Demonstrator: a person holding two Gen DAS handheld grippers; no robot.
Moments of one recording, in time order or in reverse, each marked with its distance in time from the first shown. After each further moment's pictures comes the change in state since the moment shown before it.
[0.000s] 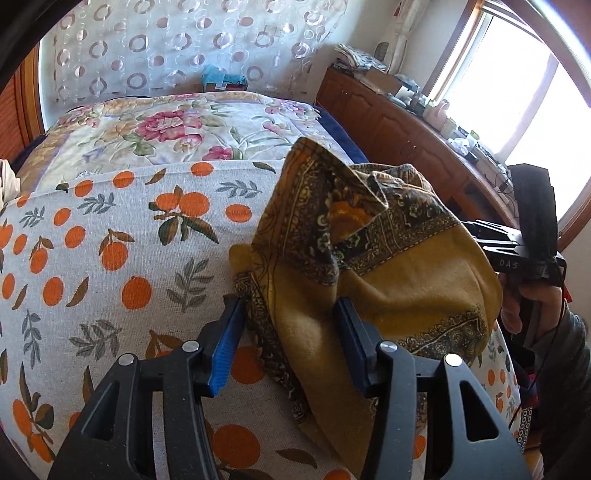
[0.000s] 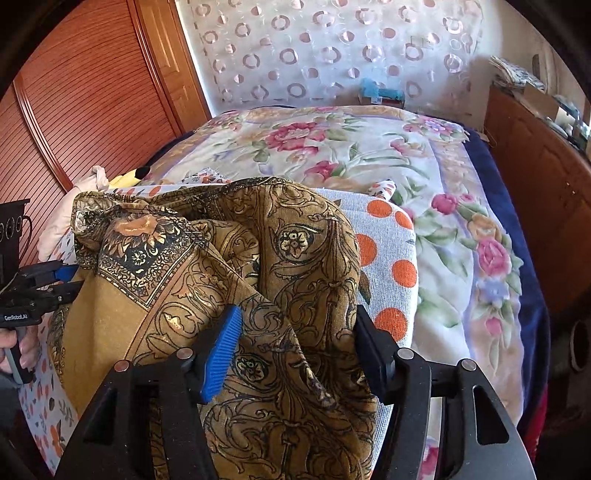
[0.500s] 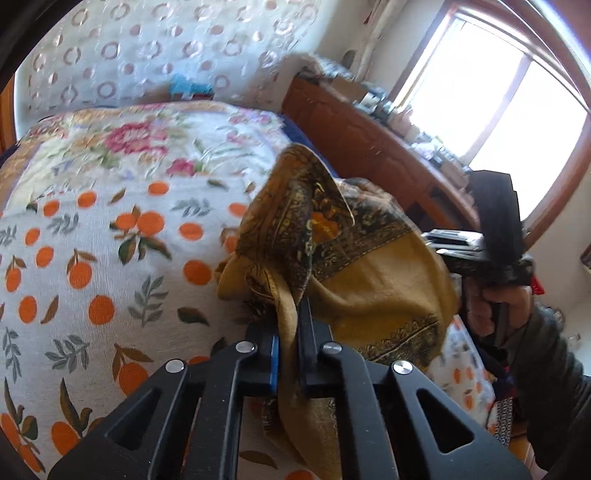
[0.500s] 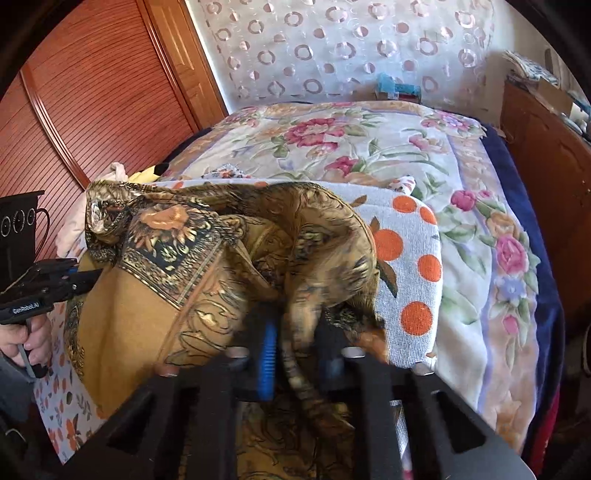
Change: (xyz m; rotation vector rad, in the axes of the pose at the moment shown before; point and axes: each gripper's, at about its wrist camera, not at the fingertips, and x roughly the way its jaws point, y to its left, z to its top) left arm -0.018 -0.015 0.007 0.034 -0.052 -0.163; right arm -0.004 0.006 -0.002 -0.002 0.007 0.067
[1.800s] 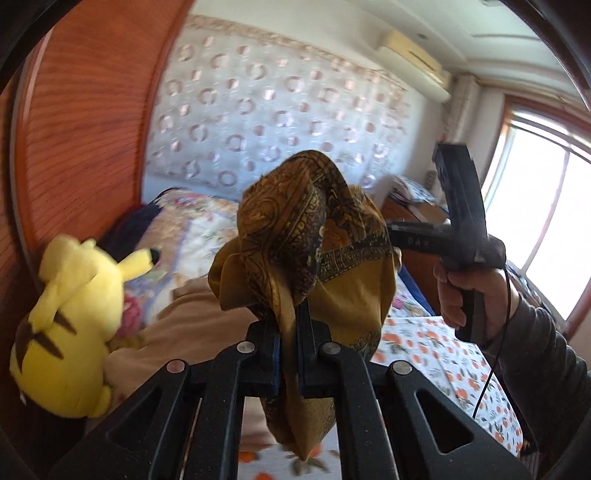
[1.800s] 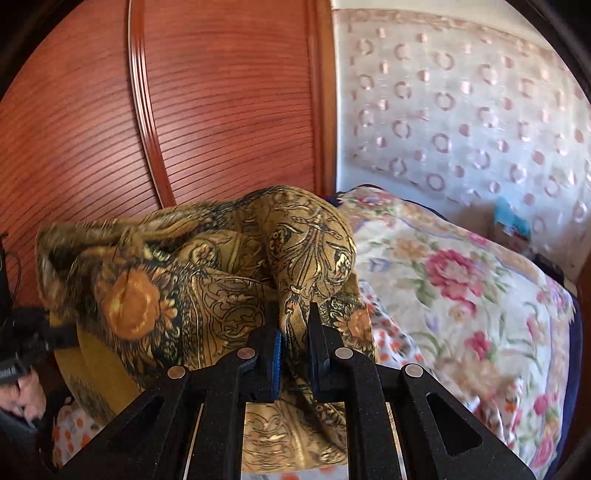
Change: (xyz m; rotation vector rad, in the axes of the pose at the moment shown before) left arm -0.261 0.210 -0.016 -0.158 -0.423 0.313; right arm 0.127 0.314 0.205 -0.414 -0.167 0.171
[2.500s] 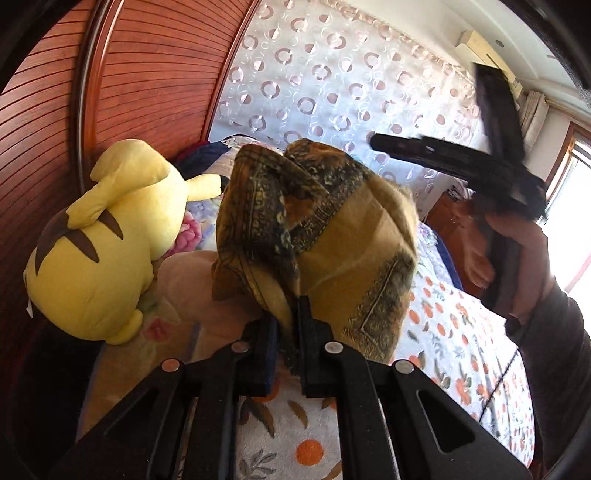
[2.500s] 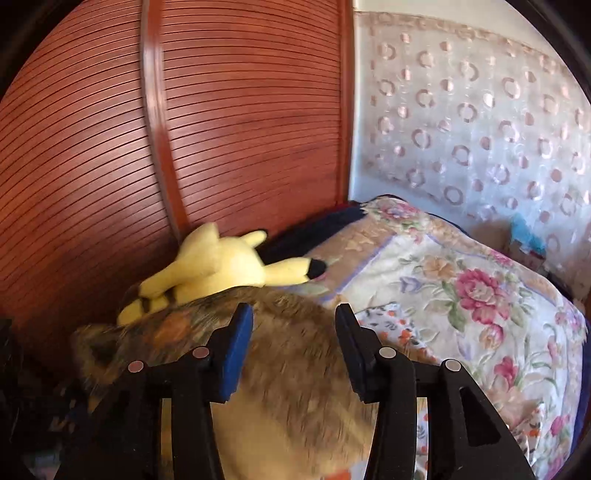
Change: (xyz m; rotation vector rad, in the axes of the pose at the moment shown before) left arm 0.019 0.068 -0.082 -0.181 0.103 0.168; right arm 0.095 0.025 0.014 -0.046 -0.035 0.016
